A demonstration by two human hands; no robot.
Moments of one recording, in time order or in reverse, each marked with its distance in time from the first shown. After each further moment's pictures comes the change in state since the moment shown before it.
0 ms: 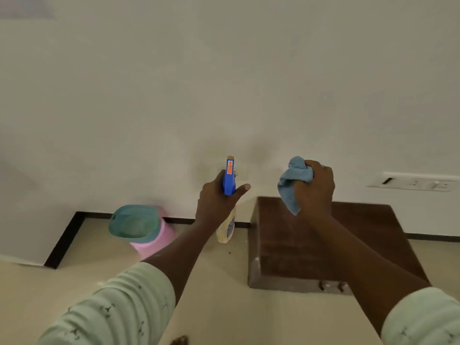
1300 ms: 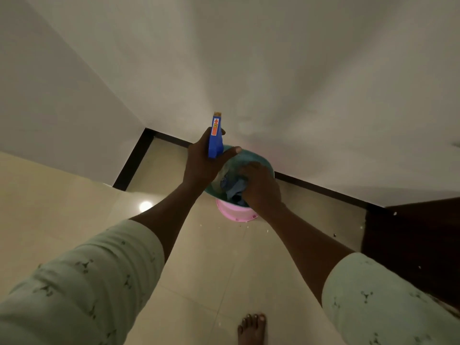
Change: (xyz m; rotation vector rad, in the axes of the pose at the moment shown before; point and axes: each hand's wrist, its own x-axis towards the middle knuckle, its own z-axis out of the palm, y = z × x) left_hand 0.099 -0.504 -0.193 0.067 0.151 -0.207; right_hand -0.143 -0.031 0.603 -0.335 -0.860 -0.275
